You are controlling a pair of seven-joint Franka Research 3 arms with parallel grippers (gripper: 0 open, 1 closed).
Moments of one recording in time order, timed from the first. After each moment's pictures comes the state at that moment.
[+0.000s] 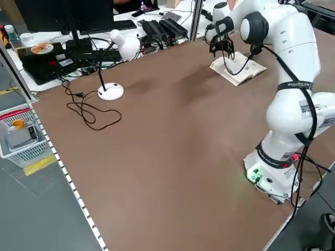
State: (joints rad) left arm -0.41 0.90 -0.19 -1.31 -0.28 2.32 0.67; right arm 0.54 0.64 -0.09 -1.88 1.06 2.51 -0.22
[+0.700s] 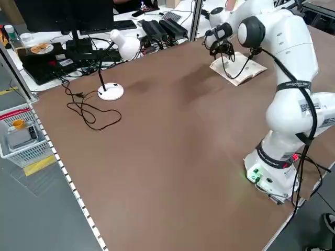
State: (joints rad) left arm -0.40 0.96 -0.19 -1.26 -0.36 2.32 0.73; right arm 0.54 0.64 -0.09 -1.88 1.06 2.51 -0.22
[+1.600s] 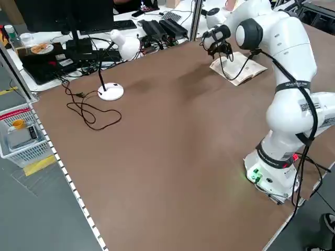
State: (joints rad) left arm -0.39 0.99 -0.19 -1.23 -0.43 2.32 0.78; right arm 0.54 0.64 -0.09 -1.88 1.06 2.51 -0.22
